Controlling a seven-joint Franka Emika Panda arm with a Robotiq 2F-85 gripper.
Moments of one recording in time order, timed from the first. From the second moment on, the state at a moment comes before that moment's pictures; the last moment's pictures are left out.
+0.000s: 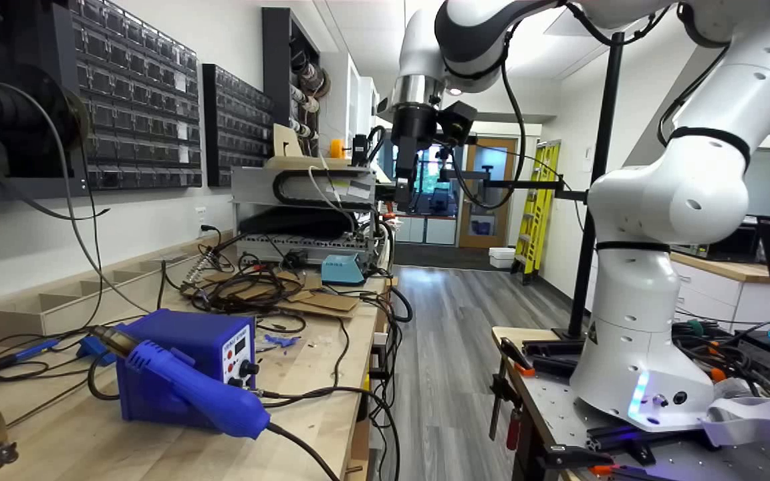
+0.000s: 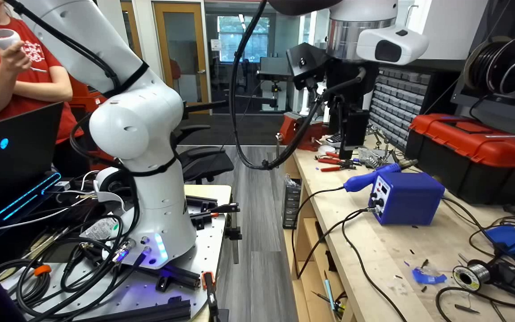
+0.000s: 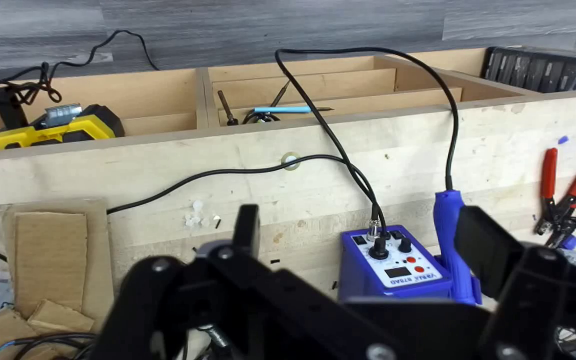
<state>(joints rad) 0.00 -0.57 -0.25 -2.55 0.12 2.06 -0.22</state>
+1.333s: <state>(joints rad) -0.02 -0.42 0.00 -2.63 0.05 2.44 0.01</state>
